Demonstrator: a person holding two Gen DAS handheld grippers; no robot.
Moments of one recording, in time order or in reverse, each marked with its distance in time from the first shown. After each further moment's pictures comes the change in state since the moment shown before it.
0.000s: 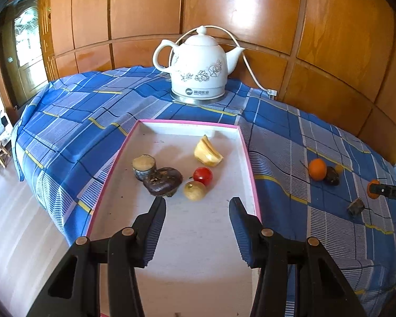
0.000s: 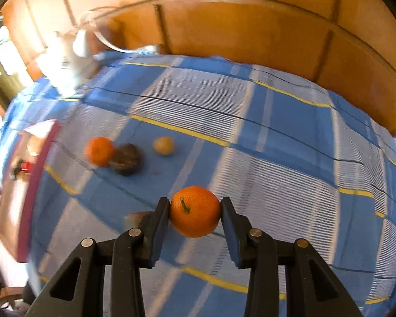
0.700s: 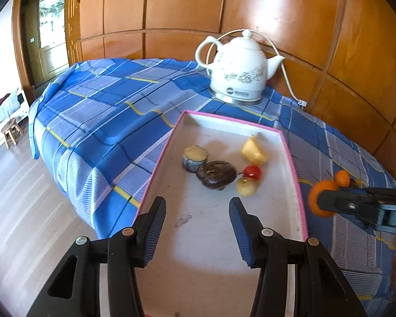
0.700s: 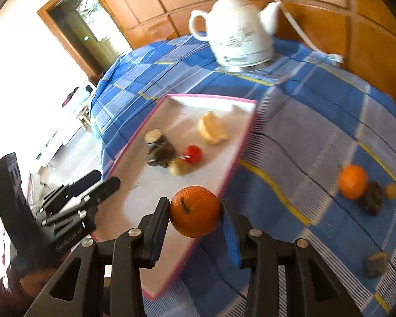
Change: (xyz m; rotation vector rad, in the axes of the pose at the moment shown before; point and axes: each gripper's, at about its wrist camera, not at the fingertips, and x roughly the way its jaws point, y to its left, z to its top) left arm -0.003 0.058 -0.013 -0.119 0.001 0.065; right arm 0.036 0.249 0.012 -0.265 0.087 0.412
